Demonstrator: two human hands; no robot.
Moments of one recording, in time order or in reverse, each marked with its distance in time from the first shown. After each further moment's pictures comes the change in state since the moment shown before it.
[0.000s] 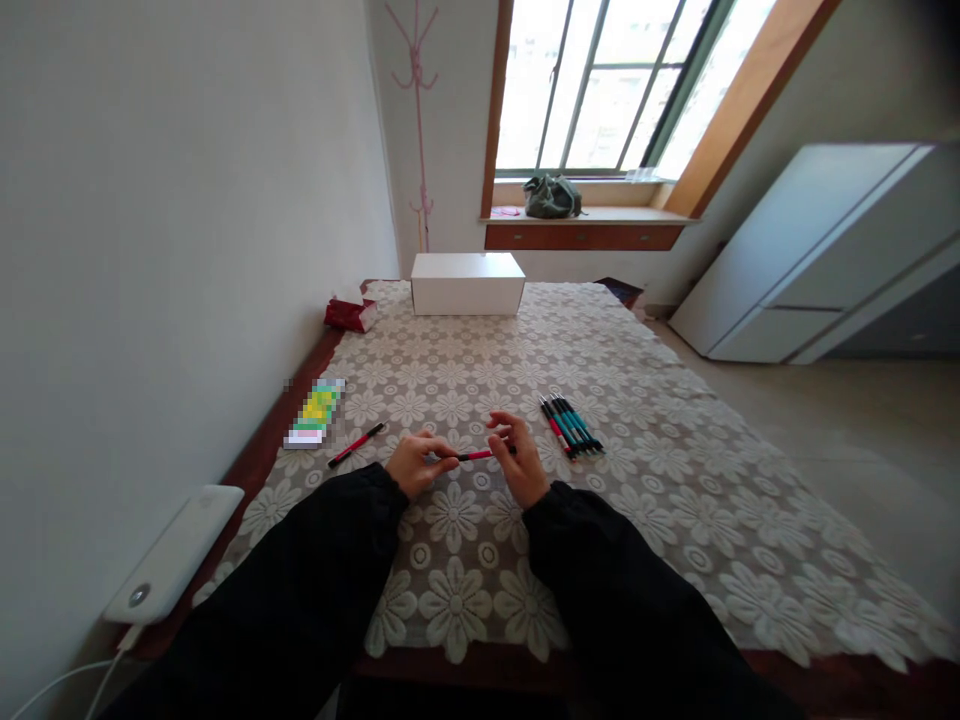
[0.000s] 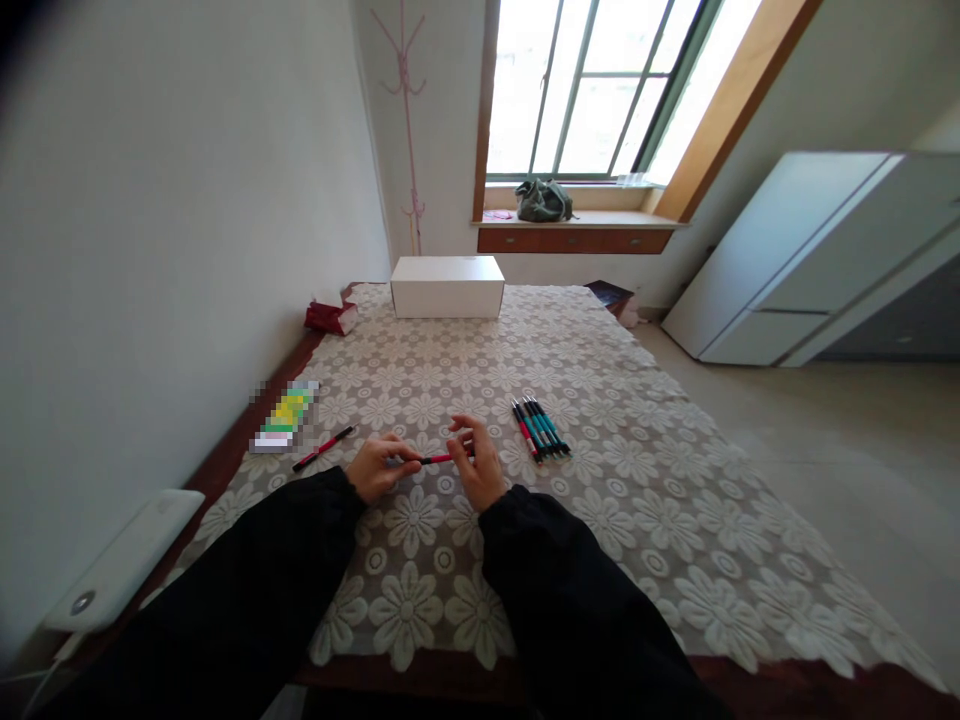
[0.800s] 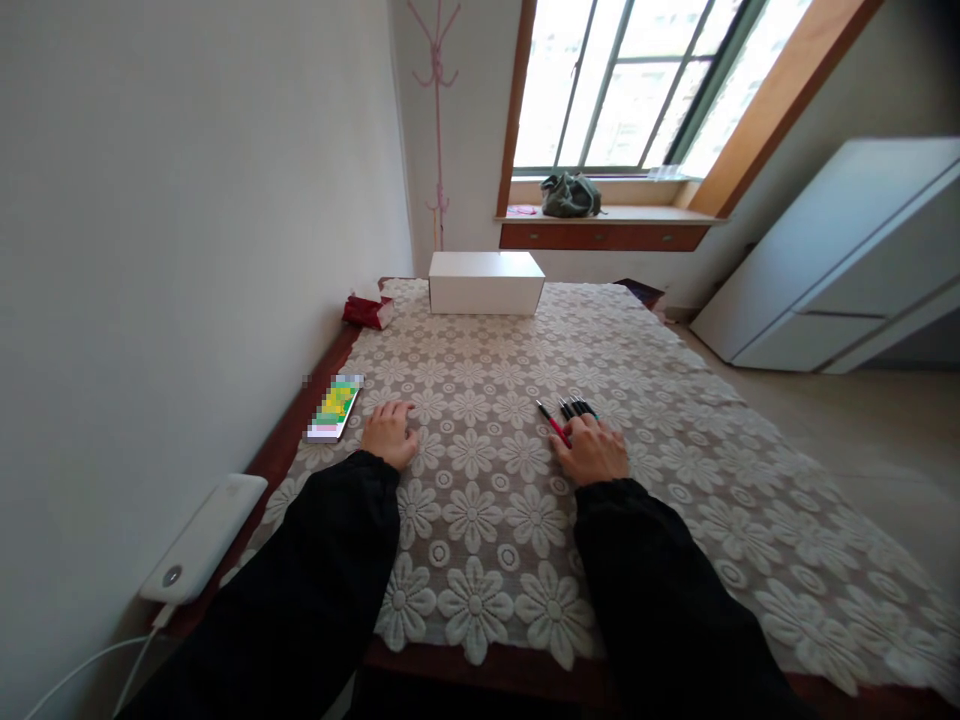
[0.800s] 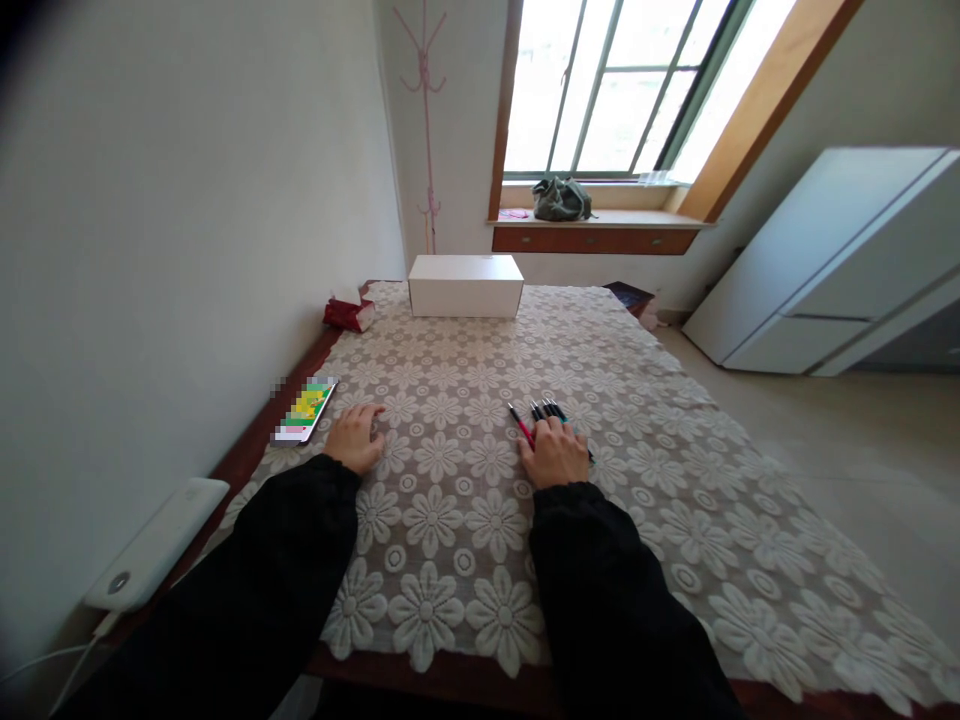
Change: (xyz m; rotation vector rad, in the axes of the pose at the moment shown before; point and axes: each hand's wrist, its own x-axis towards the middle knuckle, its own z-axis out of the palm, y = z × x) left_hand 0.001 -0.032 -0.049 0.609 0.202 -0.235; right_hand 0.018 0.033 -0.069 -1.105 -0.048 0.127
